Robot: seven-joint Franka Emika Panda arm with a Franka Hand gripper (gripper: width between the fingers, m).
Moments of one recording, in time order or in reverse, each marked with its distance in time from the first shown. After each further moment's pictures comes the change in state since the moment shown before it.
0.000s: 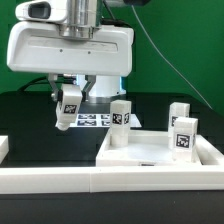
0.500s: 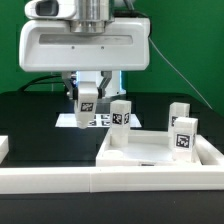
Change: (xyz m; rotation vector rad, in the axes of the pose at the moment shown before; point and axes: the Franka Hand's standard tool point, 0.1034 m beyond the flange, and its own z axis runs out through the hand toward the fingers) arm 0.029 -0.019 -0.013 0.089 -0.011 0.125
